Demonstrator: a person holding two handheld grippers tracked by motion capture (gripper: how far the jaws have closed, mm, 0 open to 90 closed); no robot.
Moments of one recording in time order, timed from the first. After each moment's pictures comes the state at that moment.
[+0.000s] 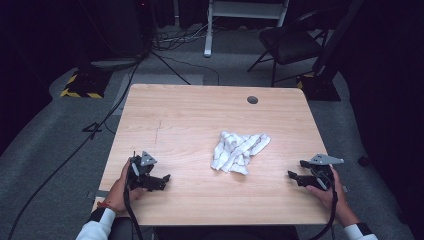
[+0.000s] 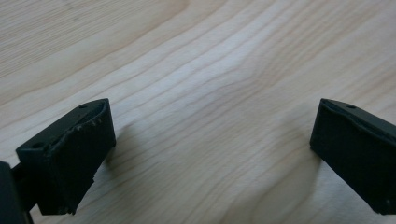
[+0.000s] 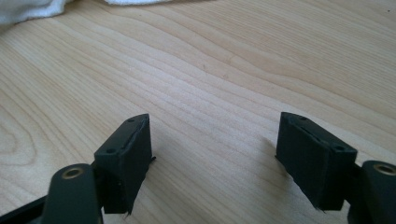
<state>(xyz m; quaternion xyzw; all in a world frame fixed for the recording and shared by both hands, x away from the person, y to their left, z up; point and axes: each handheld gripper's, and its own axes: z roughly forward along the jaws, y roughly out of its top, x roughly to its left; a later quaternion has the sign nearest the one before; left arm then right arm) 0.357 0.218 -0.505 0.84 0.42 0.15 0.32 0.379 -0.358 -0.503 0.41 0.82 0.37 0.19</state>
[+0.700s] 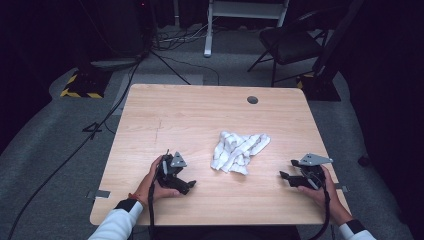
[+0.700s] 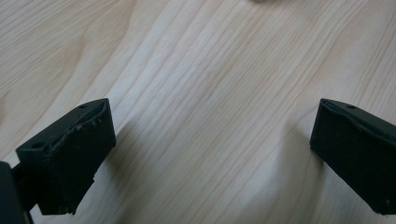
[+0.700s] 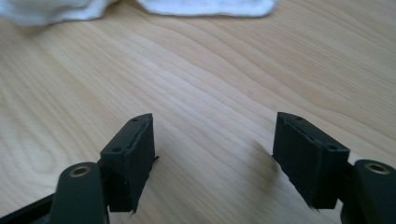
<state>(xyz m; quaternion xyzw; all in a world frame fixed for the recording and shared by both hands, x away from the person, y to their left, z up) 0.373 0.137 -0.504 0.89 0.30 0.11 0.33 0.379 -0.326 -0.500 0.36 0.84 0.36 0.19</state>
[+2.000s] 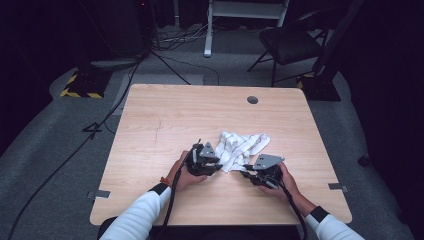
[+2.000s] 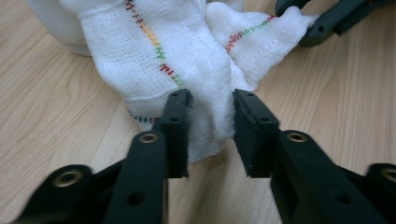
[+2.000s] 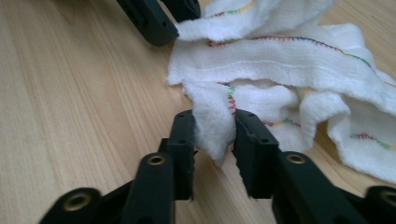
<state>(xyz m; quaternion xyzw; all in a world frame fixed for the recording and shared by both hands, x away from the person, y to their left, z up) 0.407 0.066 -0.489 0.89 0.22 0.08 0.39 0.376 -0.198 -0.486 0.21 0.89 0.38 0.16</state>
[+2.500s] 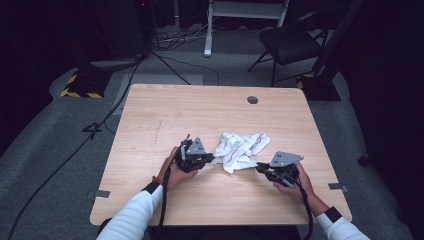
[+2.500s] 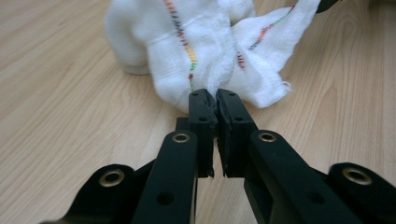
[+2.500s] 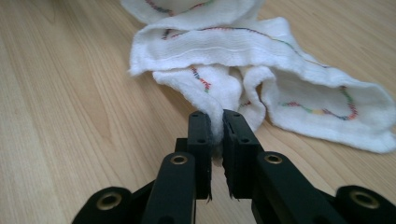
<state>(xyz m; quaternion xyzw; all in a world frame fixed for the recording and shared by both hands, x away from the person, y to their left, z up) 0.404 0.099 -0.467 0.87 0.22 0.11 0.43 0.374 -0.240 -0.470 0.23 0.87 0.39 0.18</state>
